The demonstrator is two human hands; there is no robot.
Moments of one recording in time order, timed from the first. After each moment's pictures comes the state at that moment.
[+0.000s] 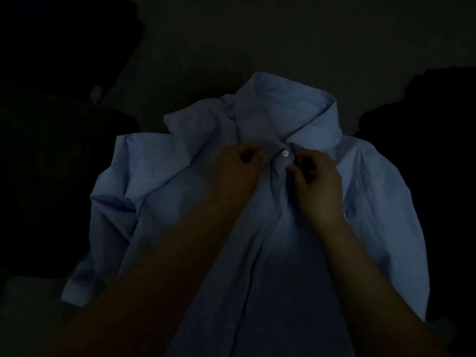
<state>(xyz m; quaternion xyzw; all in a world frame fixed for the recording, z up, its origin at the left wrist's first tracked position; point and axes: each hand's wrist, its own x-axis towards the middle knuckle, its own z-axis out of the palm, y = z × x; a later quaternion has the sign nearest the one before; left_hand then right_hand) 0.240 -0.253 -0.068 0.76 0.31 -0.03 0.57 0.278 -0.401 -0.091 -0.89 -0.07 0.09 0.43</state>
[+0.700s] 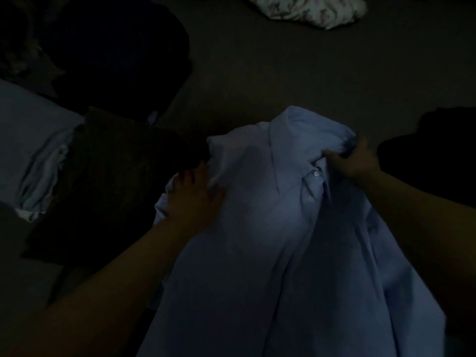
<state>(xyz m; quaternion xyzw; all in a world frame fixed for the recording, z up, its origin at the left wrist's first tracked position) 0.157 -0.138 -0.078 0.92 0.28 -0.17 0.19 0.389 -0.395 -0.099 -0.94 0.02 0.20 0.27</state>
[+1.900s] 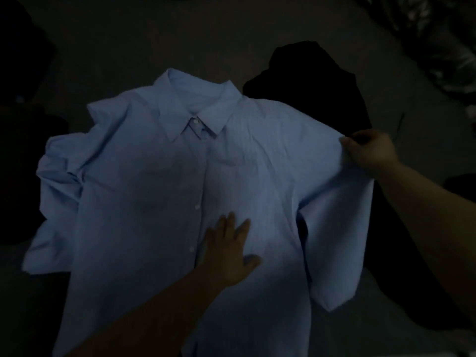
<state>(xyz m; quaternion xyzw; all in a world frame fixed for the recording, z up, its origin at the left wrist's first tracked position) 0.029 -0.418 -0.079 0.91 -0.07 -0.35 0.21 0.245 -0.674 0.020 -0.95 0.17 0.09 0.24</state>
